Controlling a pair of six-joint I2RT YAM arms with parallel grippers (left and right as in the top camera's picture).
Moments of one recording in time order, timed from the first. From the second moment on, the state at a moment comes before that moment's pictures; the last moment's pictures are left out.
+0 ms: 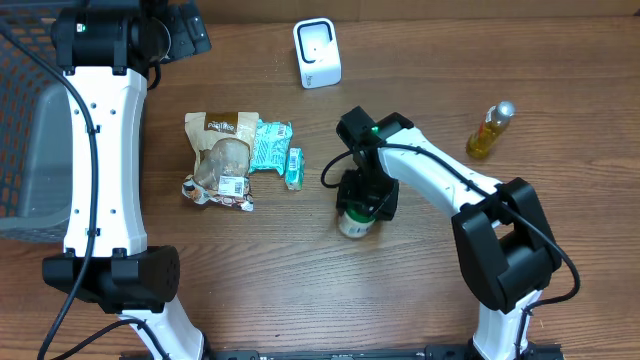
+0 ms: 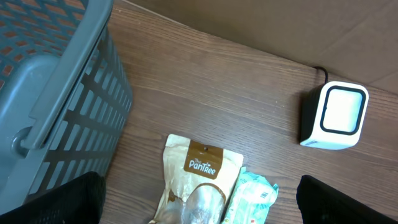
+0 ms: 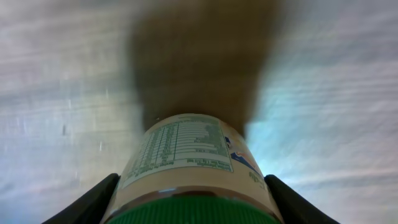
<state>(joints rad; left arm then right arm) -0.03 1.93 2.29 -1.26 -0.15 -0.34 0.54 2.00 1.44 -1.12 -0.26 0.72</state>
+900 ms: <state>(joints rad) -0.03 1.93 2.29 -1.26 -0.15 -0.34 0.54 2.01 1.43 -1.33 -0.67 0.72</state>
